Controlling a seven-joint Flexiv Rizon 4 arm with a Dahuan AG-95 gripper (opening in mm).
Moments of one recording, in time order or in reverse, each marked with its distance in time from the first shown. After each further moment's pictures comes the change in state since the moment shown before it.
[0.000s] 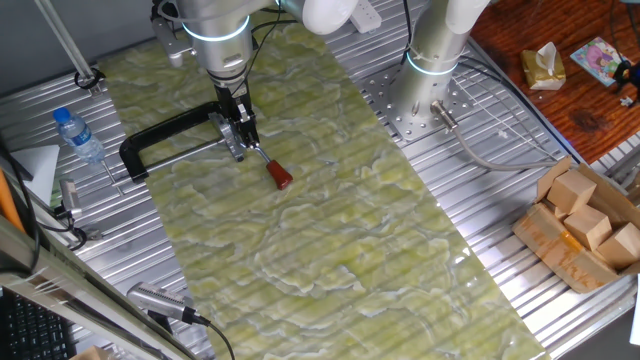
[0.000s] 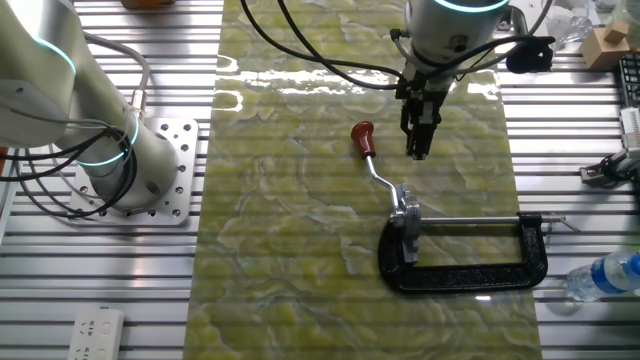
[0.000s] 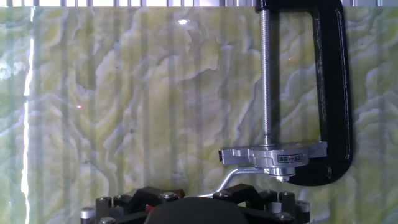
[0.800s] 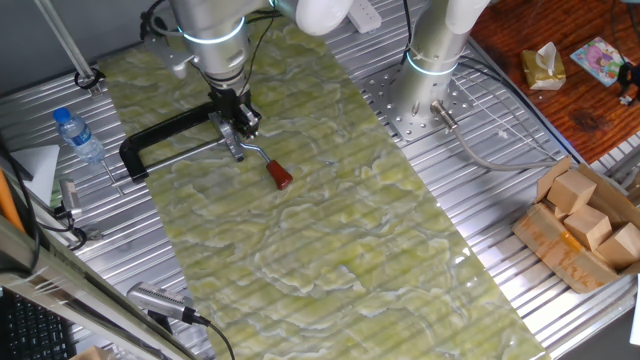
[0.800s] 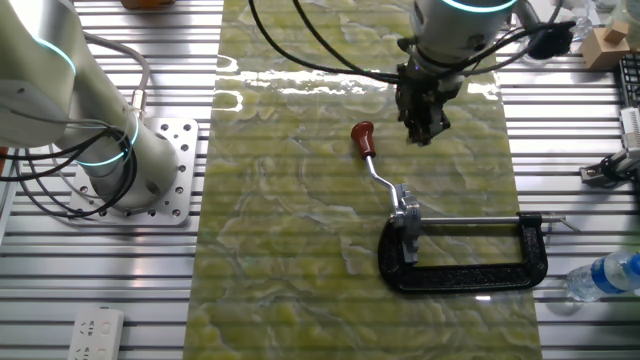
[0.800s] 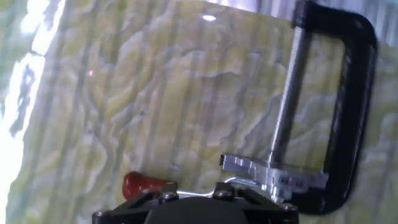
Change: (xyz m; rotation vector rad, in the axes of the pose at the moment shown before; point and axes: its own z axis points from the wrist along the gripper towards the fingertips) arm 0.000 0.000 0.000 -0.006 0.037 -0.367
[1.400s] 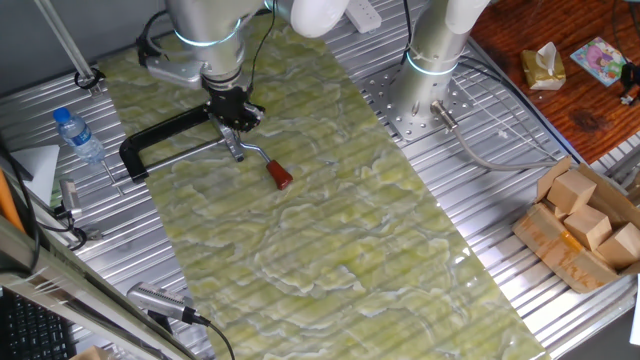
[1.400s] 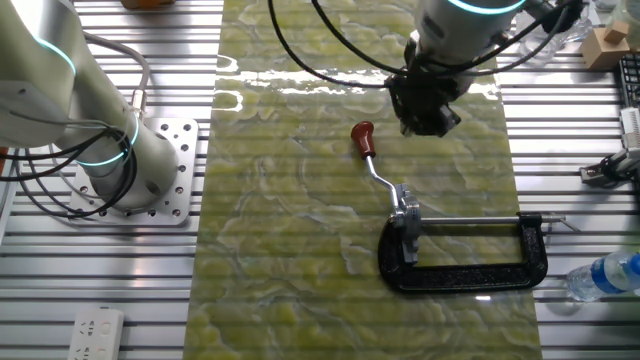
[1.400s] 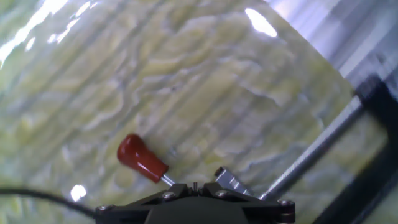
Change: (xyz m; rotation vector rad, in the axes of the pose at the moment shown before) arm 0.000 -0.005 0.009 -0.004 0.006 -0.521
